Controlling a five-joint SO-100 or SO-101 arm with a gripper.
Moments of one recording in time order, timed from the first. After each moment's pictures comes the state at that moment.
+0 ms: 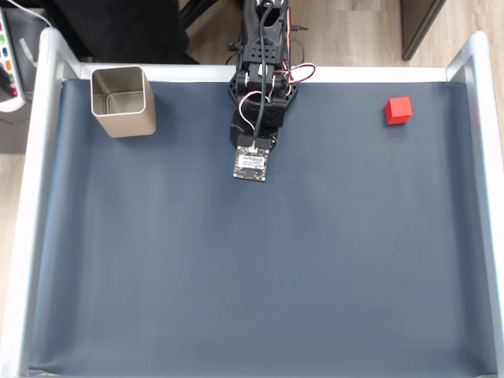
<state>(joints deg) 0.2 192.0 179.6 73.9 -88.1</state>
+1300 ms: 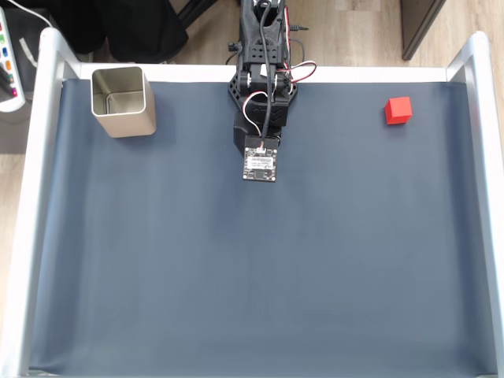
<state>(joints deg) -4.7 192.0 179.6 74.0 -88.2</state>
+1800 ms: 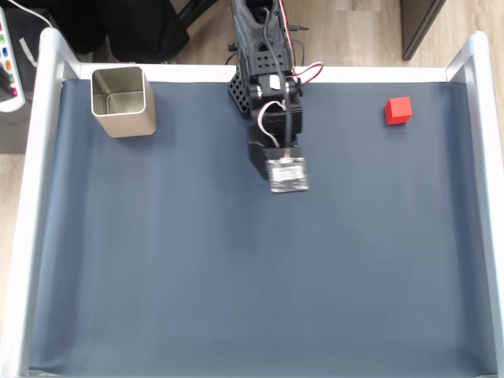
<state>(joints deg) -17.6 163.1 162.7 55.4 -87.2</state>
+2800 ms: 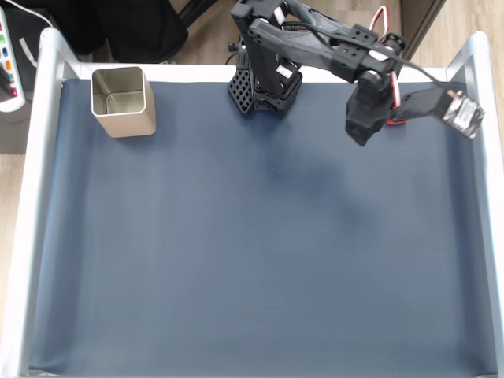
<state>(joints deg) -65.0 119.4 108.7 85.7 -97.0</state>
